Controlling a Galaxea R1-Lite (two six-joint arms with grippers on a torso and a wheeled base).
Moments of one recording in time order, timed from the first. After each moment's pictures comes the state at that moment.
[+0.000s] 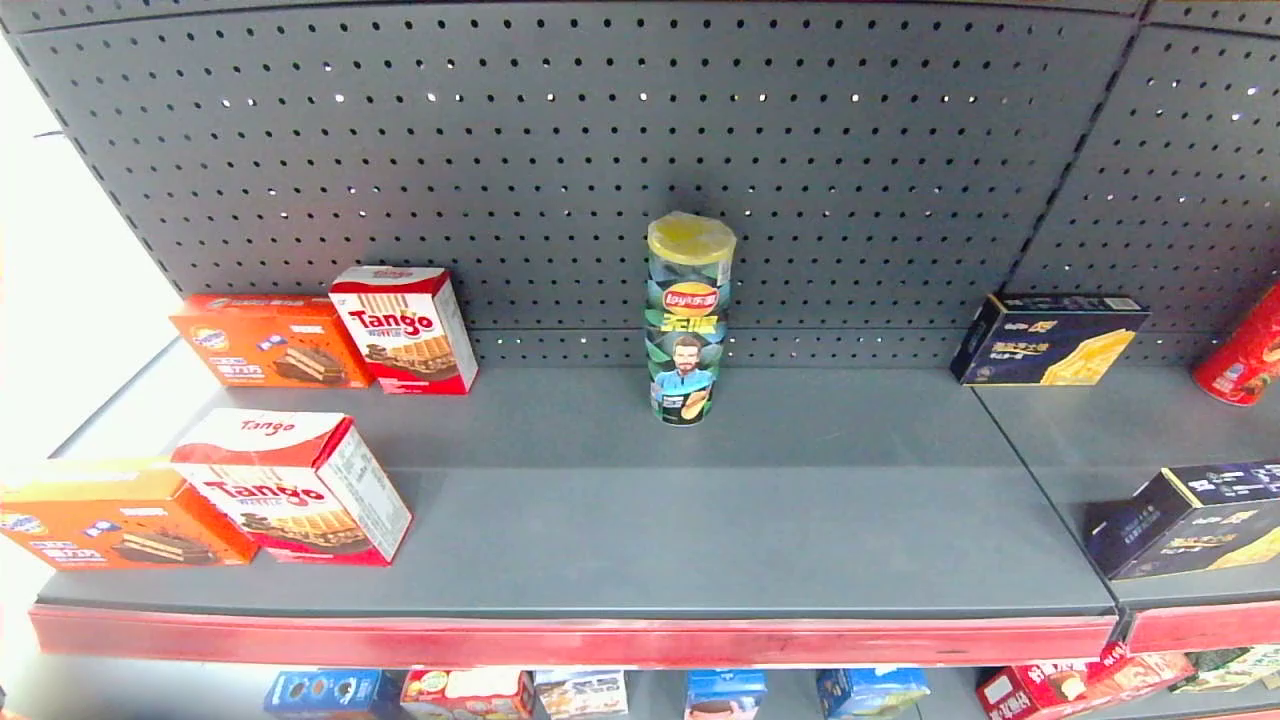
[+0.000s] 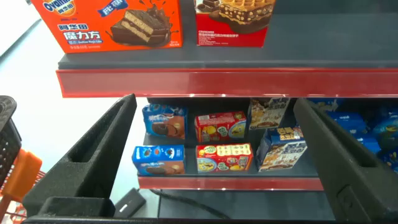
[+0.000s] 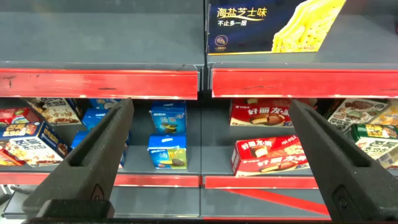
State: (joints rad) left arm 0.00 0.00 0.00 0.00 0.01 0.00; right arm 0.00 0.01 0.00 0.00 0.01 0.00
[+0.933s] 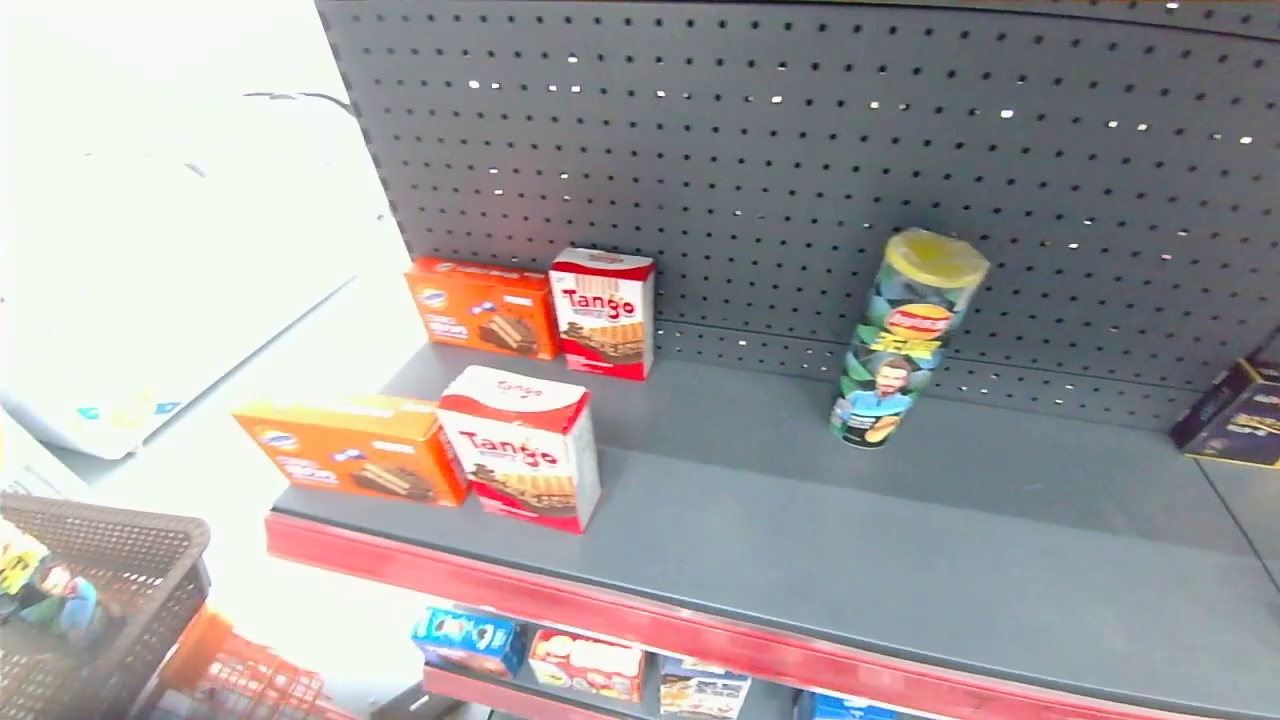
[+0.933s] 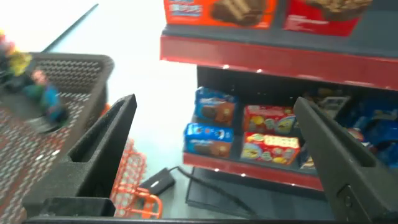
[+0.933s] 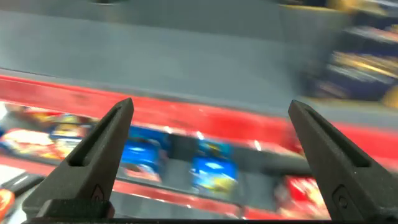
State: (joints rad) left arm 0.00 0.00 0.00 0.00 0.01 0.00; right arm 0.00 0.01 0.00 0.00 0.01 0.00
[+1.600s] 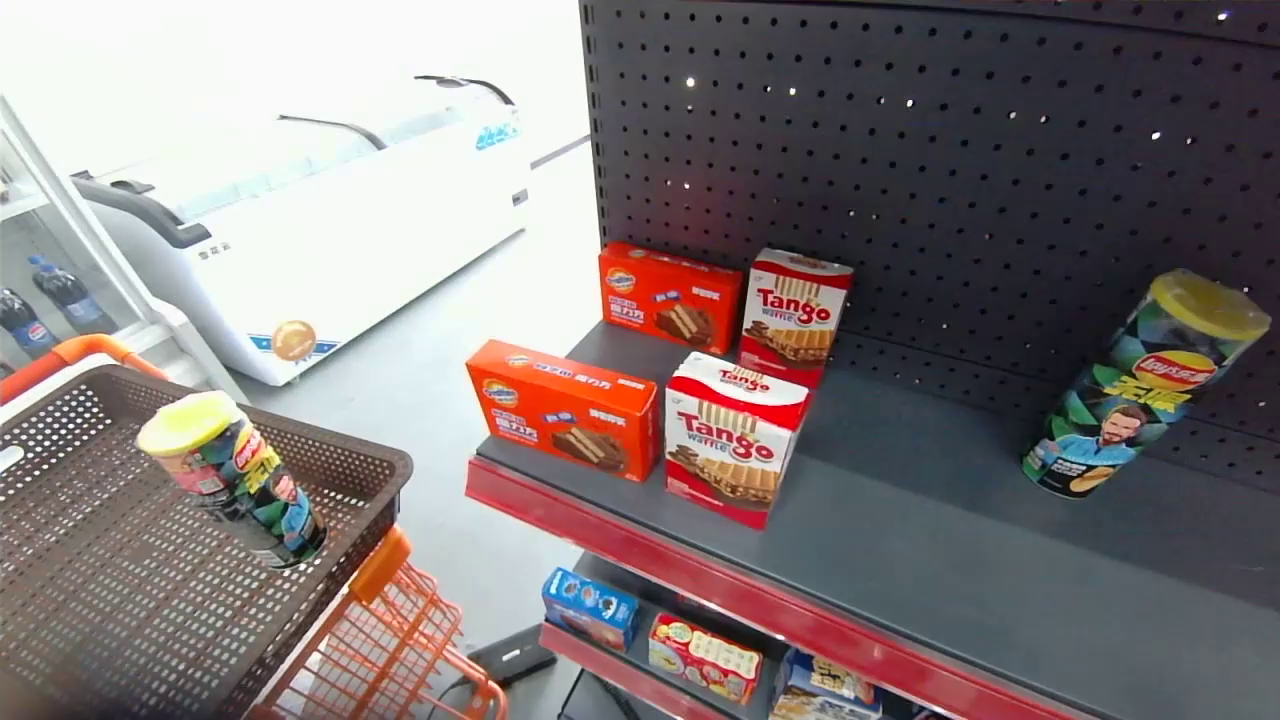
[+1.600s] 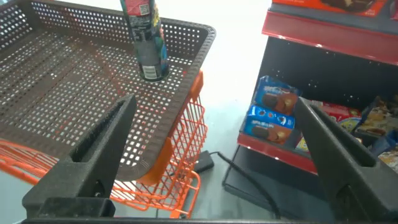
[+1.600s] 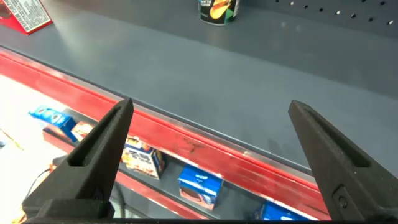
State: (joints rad) left arm 0.00 0.00 0.00 0.00 0.01 0.00; right arm 0.00 0.01 0.00 0.00 0.01 0.00
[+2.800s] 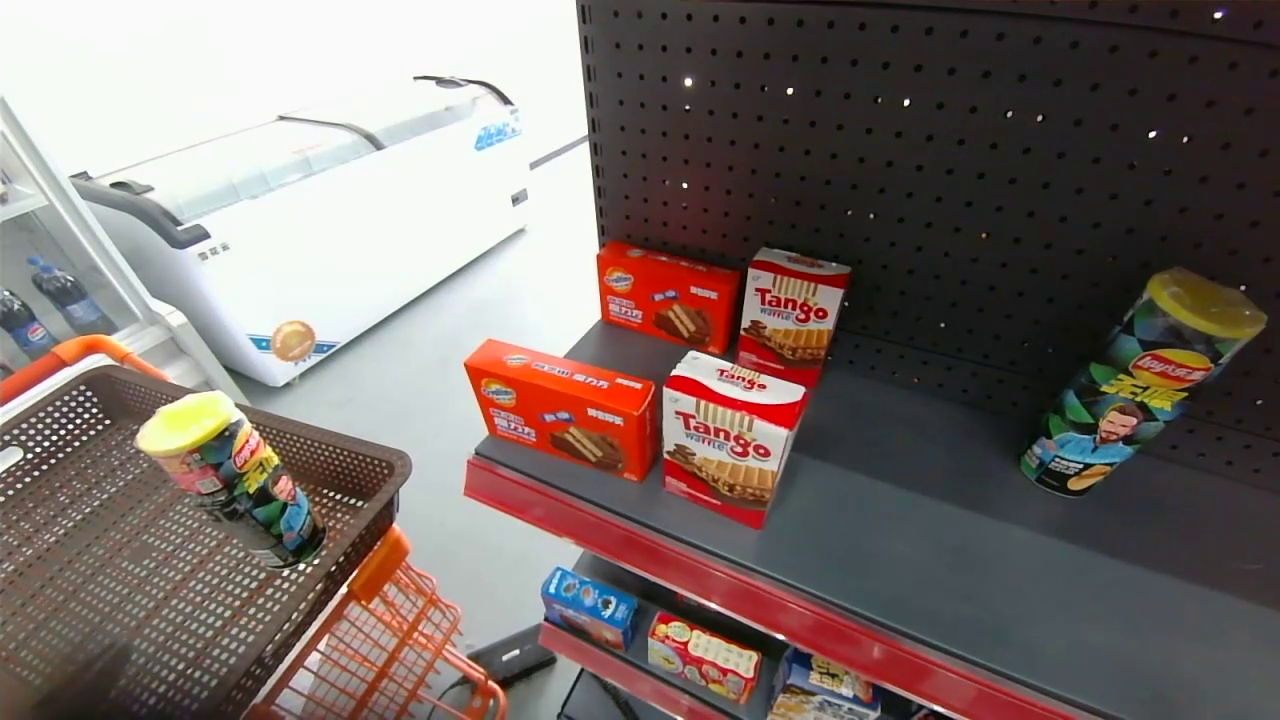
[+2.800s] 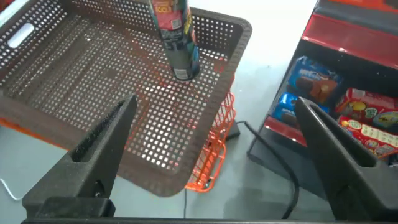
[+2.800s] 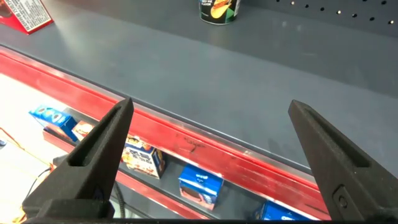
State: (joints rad) left arm -0.13 0.67 -0.35 -0.04 0.27 -0.01; right arm 0.00 0.01 0.00 0.00 0.01 0.00
